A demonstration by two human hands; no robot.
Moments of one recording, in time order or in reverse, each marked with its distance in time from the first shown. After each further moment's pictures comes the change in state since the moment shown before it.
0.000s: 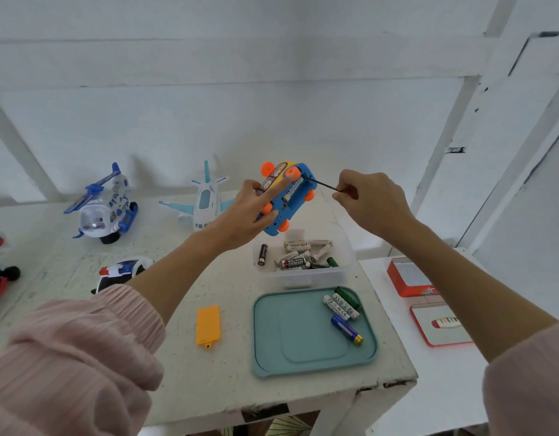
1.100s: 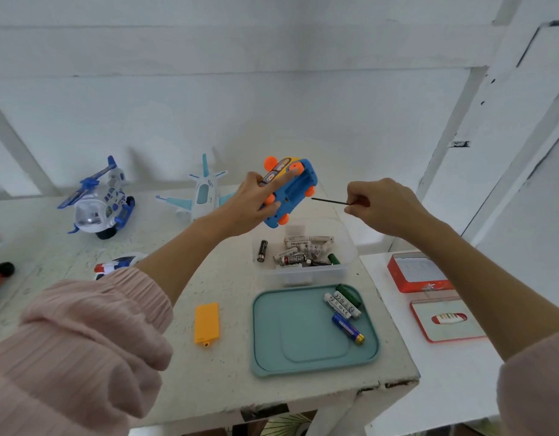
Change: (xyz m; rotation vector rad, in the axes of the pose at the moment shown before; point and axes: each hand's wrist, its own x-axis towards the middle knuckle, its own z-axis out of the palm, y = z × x) left_hand 0.019 -0.011 0.005 -0.002 -0.083 -0.064; right_hand -0.003 0.022 -0.001 -0.077 -0.253 -0.006
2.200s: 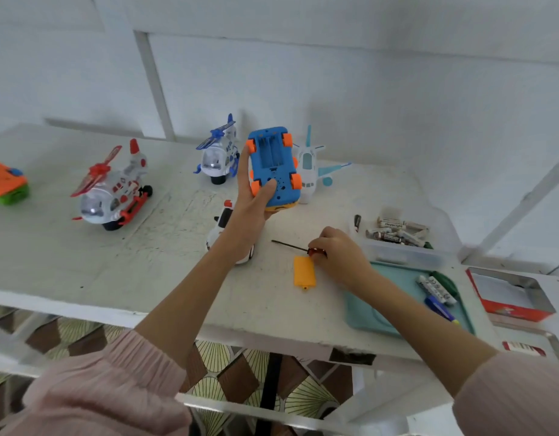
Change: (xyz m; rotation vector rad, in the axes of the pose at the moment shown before) left_hand -0.180 -0.024 -0.036 -1.170 0.625 -0.205; right_hand -0.036 -0.181 0.139 0.166 -0.223 -0.261
